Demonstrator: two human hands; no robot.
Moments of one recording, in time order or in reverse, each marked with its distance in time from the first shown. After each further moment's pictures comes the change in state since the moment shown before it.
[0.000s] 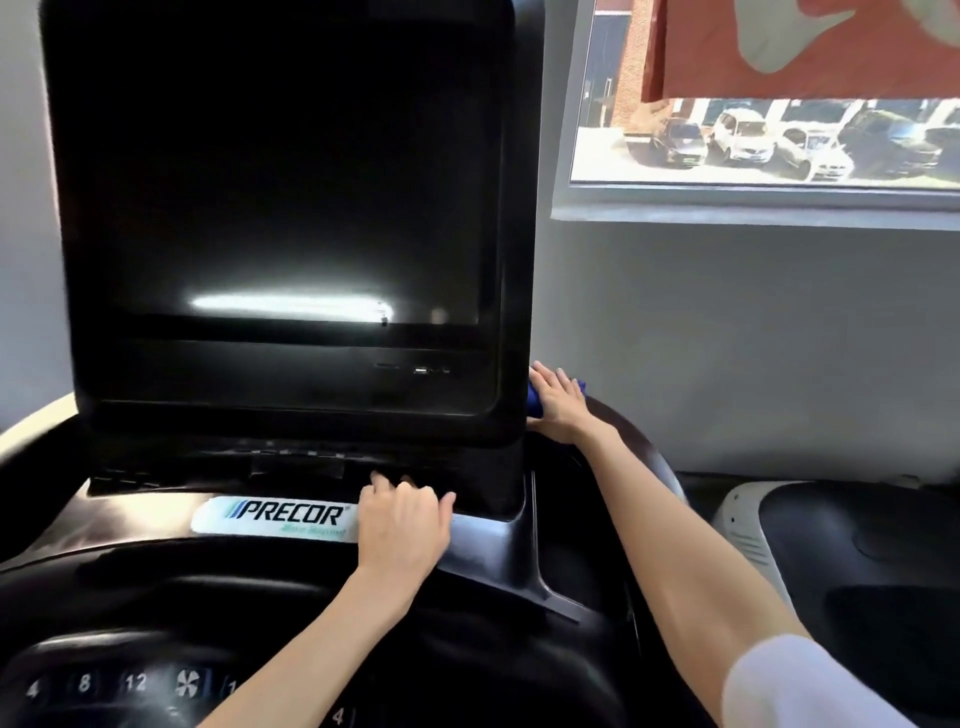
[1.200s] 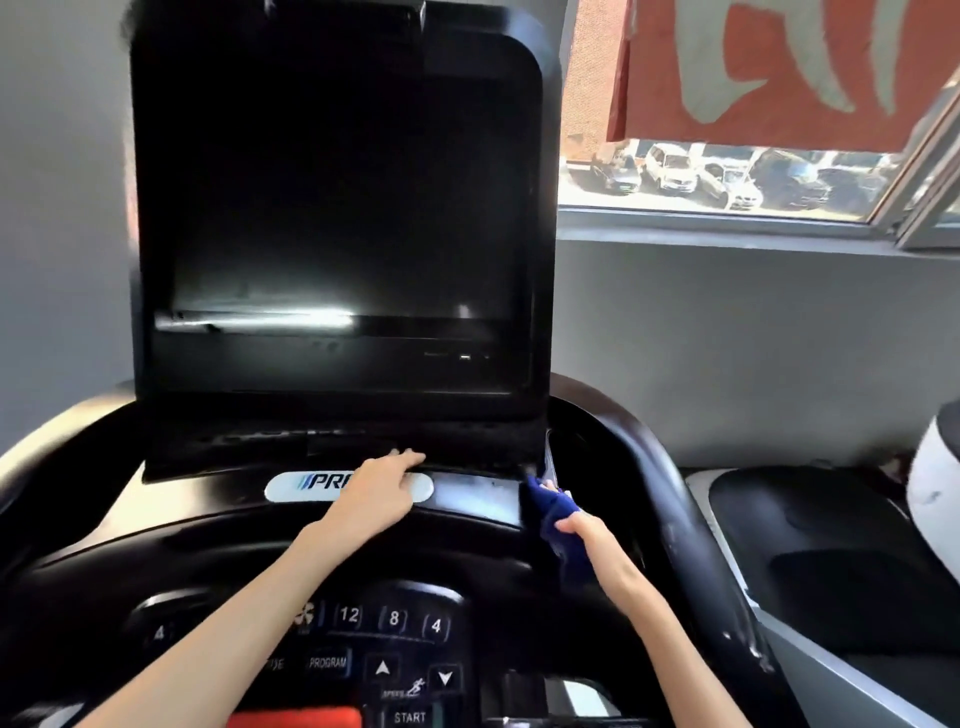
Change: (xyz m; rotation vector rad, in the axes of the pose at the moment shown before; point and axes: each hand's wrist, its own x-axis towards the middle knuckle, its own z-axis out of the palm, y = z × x) left_hand -0.011 -0.115 0.011 -0.798 -0.150 0.209; right_hand -0.213 -0.085 0.066 1.169 0.028 0.301
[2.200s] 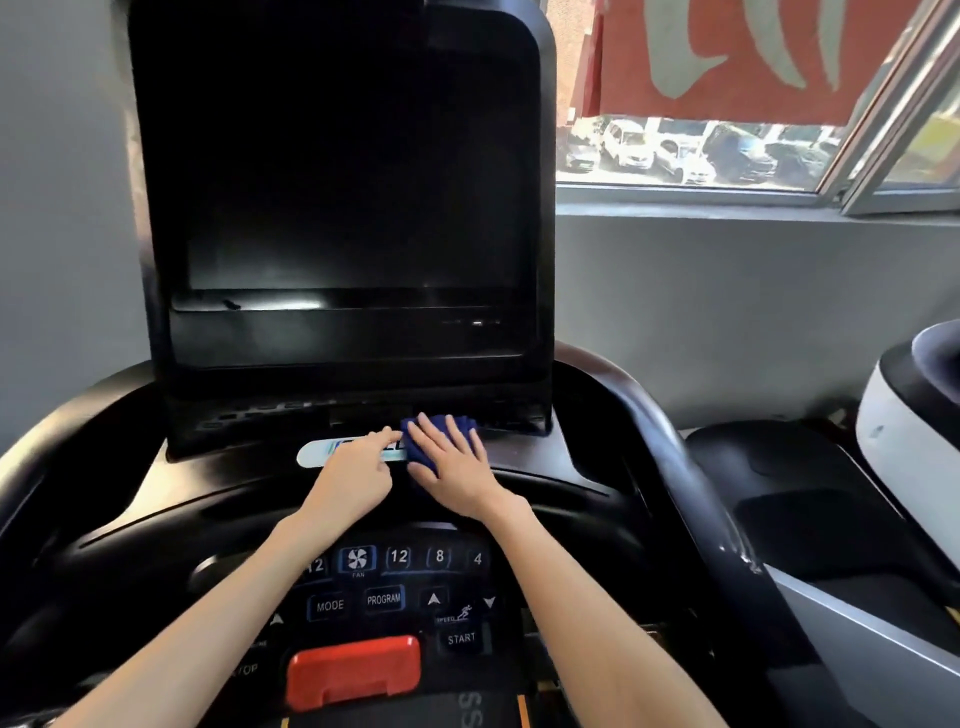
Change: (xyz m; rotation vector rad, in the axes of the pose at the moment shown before) left_hand -0.040 -0.038 -0.027 0.011 0.050 0.072; right_hand 0.033 -0.034 0.152 -1.077 -0.052 -0.333
